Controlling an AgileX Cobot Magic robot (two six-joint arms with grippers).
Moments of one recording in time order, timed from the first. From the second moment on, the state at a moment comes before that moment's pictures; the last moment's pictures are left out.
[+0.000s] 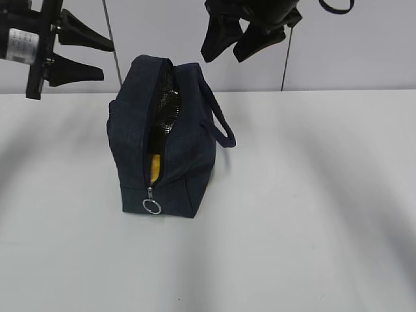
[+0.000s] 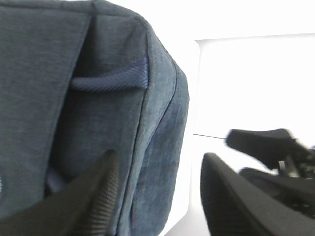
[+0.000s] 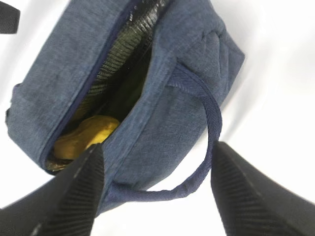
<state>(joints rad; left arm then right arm) 0.05 1.81 -1.40 -1.18 1.08 0.35 0.36 2.01 -2.08 0.36 1.23 -0.30</state>
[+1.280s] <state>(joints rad) -0.06 1.29 -1.31 -0.41 1.20 0.19 0.89 1.64 -1.24 0.10 0.64 -0.28</state>
